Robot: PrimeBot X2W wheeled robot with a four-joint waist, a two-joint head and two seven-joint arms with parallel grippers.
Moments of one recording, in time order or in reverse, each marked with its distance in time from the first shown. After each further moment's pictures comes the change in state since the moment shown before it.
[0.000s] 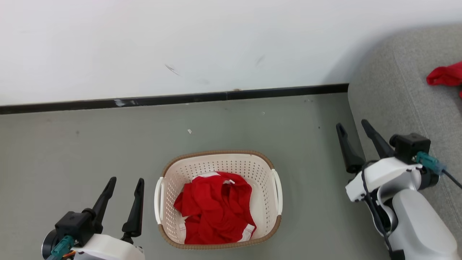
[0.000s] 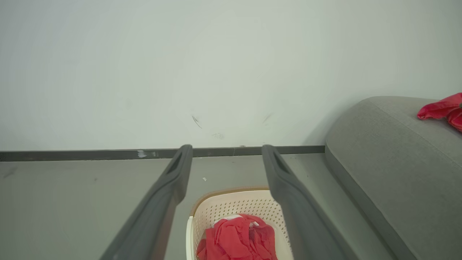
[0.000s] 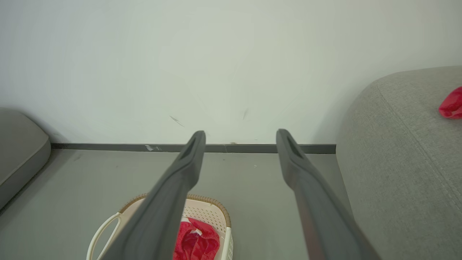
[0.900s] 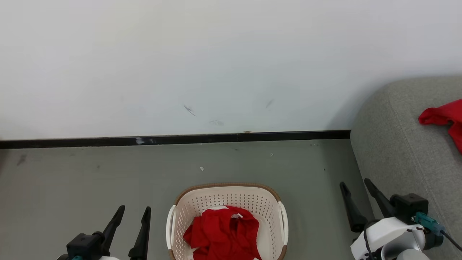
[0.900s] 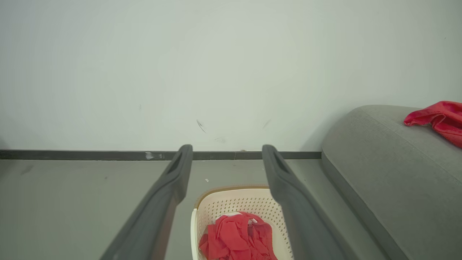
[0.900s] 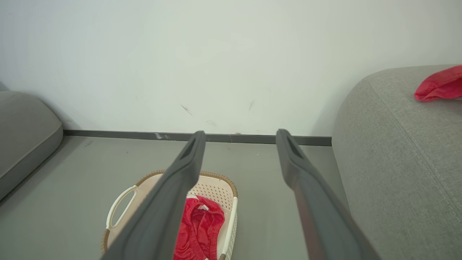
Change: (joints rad) left arm 0.078 -0.048 0.025 0.100 0.033 -0.064 0.000; right arm 0.315 0.017 -0.053 -0.139 -0.069 0.000 0.000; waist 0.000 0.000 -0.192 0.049
